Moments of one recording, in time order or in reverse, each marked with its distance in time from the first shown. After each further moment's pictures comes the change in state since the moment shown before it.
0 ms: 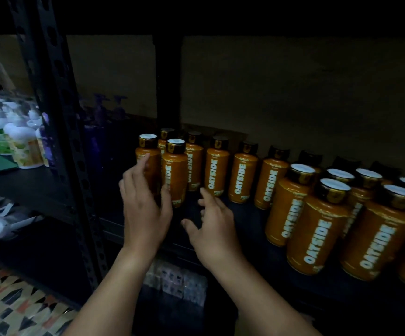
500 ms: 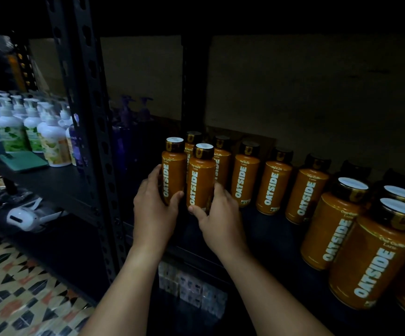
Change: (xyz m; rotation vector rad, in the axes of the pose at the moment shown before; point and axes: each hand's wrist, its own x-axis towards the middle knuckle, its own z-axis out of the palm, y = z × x) left_hand 0.021 -0.043 0.003 -0.003 -0.136 -0.275; right_hand 0.053 -0.004 0.042 -0.051 0.045 -0.052
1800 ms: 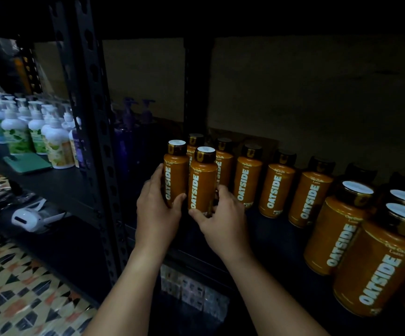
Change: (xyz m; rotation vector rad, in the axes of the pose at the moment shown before) left_hand 0.001 0.004 -0.001 -0.022 -0.016 -0.006; right_hand 0.002 0.006 0.003 0.076 0.046 -0.004
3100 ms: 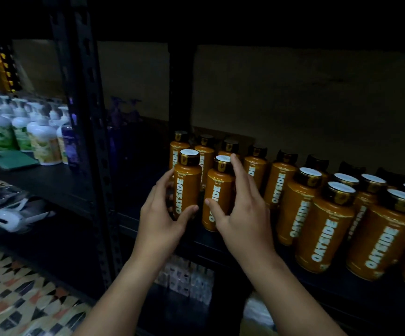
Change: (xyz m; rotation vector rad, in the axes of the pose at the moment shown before) left_hand -0.057 0.032 -0.017 -0.228 -0.171 0.108; right_hand -0.060 -0.015 -0.089 -0.151 0.155 -0.272
